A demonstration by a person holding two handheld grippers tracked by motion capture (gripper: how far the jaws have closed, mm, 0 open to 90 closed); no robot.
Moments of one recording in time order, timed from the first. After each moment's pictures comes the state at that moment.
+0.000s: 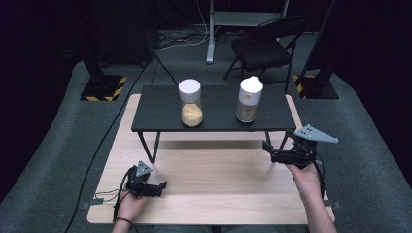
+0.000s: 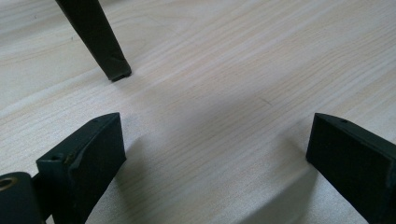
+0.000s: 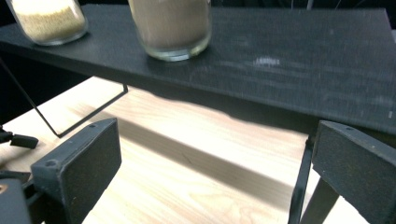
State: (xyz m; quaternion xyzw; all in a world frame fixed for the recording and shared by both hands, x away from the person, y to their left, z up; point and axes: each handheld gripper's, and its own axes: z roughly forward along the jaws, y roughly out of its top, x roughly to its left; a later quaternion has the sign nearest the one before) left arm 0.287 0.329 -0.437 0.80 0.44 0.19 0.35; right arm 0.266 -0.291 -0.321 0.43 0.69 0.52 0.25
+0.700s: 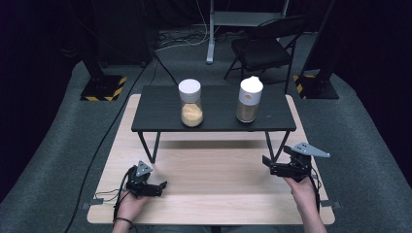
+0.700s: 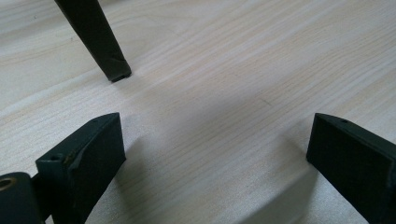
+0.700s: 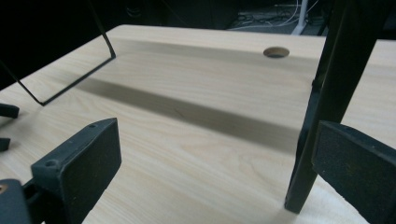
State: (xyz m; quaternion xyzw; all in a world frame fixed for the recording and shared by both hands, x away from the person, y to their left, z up) left arm 0.288 0.329 -0.437 0.80 0.44 0.19 0.35; right arm 0.267 -0.302 -0.381 0.46 0.70 0.50 0.22
